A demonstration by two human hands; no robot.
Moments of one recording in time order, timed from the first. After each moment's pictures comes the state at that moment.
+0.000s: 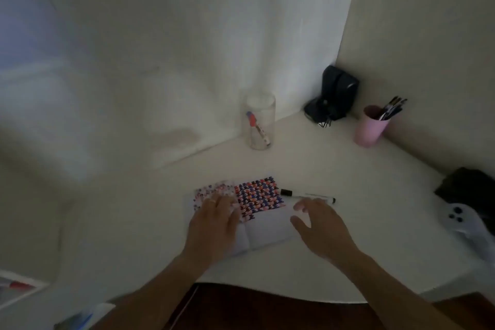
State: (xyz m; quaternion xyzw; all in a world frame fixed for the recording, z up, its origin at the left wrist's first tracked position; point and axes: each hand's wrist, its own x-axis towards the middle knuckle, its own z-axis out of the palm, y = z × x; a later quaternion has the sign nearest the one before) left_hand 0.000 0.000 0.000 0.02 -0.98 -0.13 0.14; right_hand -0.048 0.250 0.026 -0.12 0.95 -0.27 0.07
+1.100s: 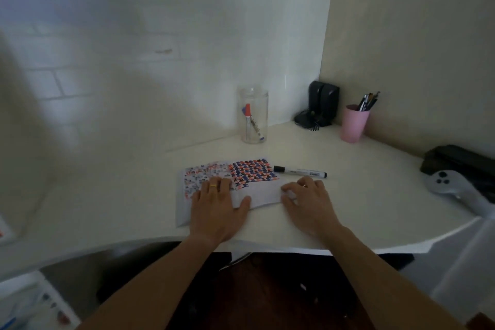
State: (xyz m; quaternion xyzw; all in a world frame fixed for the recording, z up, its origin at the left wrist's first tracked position) left_hand 0.035 0.036 -0.074 0.09 -0.97 -0.13 0.21; right_hand -0.029 0.248 -0.073 -0.16 0.96 -0.19 -0.12
